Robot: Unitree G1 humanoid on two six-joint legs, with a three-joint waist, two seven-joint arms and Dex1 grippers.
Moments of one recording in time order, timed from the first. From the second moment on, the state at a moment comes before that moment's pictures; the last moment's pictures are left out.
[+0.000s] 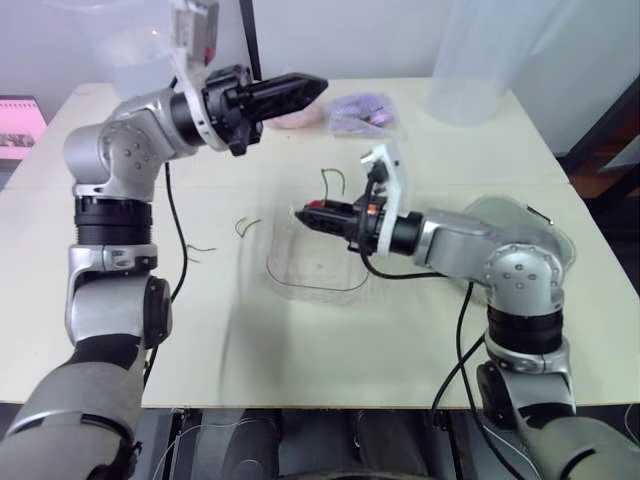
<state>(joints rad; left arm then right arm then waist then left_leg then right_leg) -1.15 0.48 0.12 0.37 -0.70 0.78 -1.27 -0.73 -0.35 -0.04 -0.33 1.08 1.18 0.19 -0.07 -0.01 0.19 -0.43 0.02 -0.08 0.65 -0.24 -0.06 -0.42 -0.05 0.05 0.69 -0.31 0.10</state>
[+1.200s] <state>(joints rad) -0.98 0.44 0.02 0.23 -0.66 0.73 -1.26 -0.78 -0.36 -0.05 -0.30 1.00 1.18 0.25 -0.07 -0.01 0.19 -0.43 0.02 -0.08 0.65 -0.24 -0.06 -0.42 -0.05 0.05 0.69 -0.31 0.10</state>
